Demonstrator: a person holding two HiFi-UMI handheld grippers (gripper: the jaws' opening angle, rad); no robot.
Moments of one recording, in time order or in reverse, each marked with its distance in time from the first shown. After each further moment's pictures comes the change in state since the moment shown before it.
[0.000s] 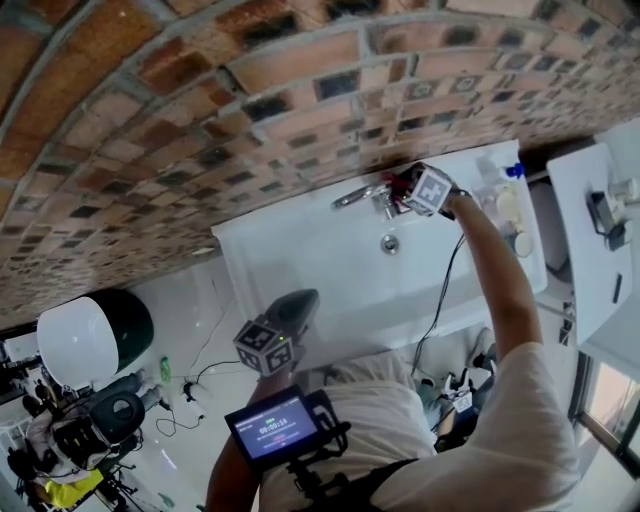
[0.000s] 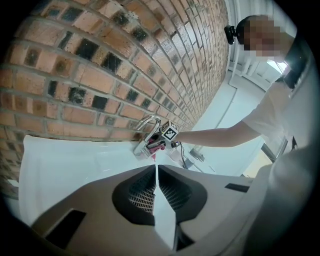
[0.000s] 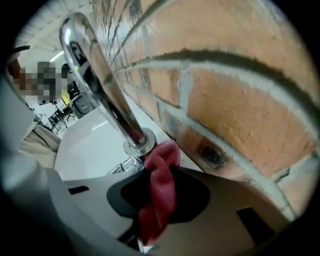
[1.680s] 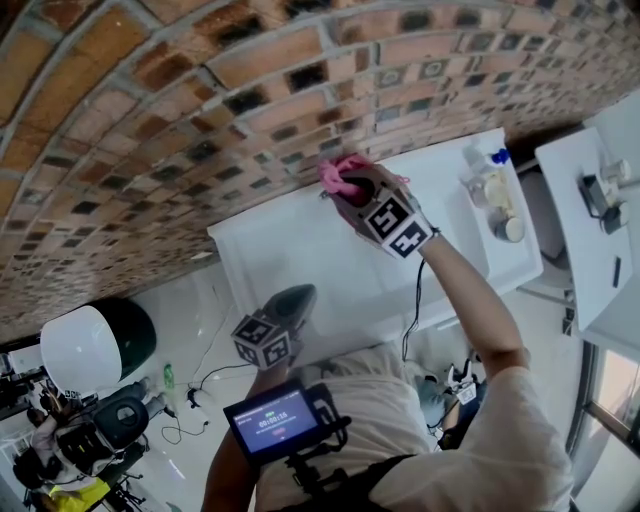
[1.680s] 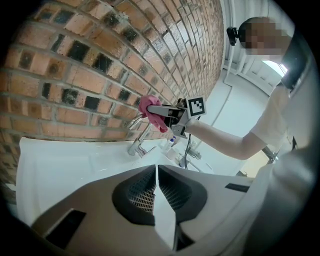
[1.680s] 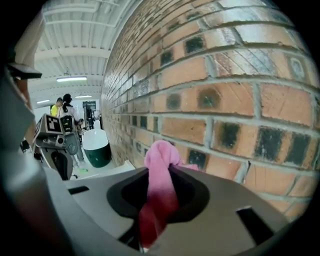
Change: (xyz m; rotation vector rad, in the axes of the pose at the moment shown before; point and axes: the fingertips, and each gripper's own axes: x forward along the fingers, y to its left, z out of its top) left arm 0.001 -0.020 -0.004 0.043 0.006 -0.031; right arm -0.169 0.119 0.184 0.032 -0.694 -0.184
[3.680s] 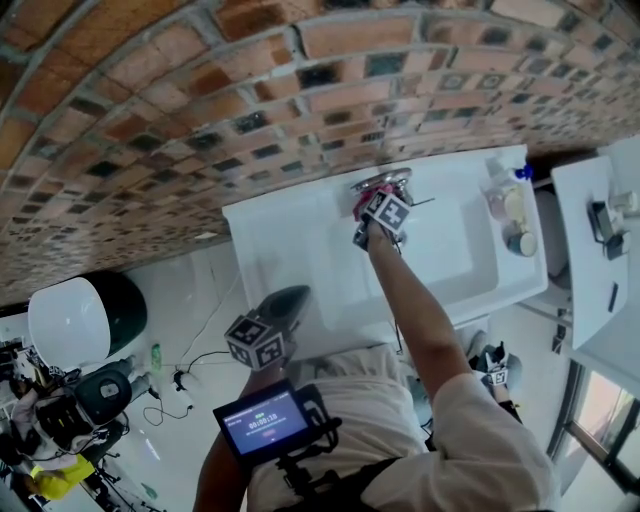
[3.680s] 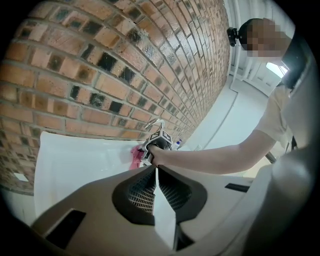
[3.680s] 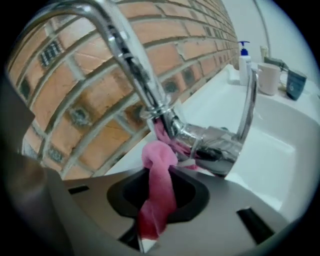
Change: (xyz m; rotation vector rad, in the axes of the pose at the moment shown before) left arm -0.052 0.033 -0.013 -0.072 -0.036 0.050; right arm 0.086 -0.053 -0.258 1.233 0.149 -0.761
